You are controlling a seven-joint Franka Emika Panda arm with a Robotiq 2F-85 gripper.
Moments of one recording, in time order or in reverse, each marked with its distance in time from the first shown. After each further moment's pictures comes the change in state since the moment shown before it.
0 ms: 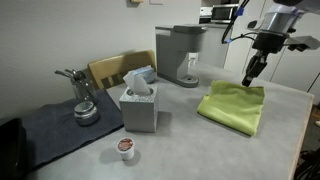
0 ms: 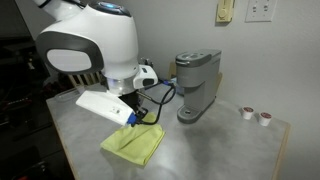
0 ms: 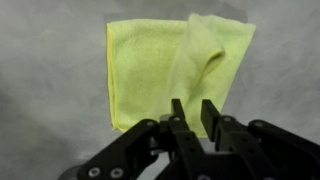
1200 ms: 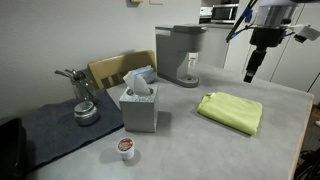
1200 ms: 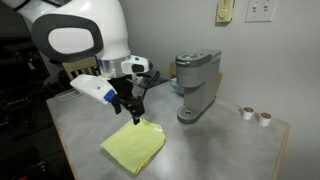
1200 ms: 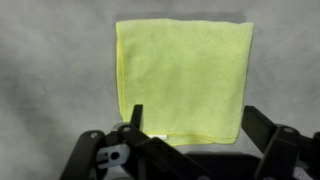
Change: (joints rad) arm 0.024 -0.070 0.043 -0.015 -0.425 -0.007 0.638
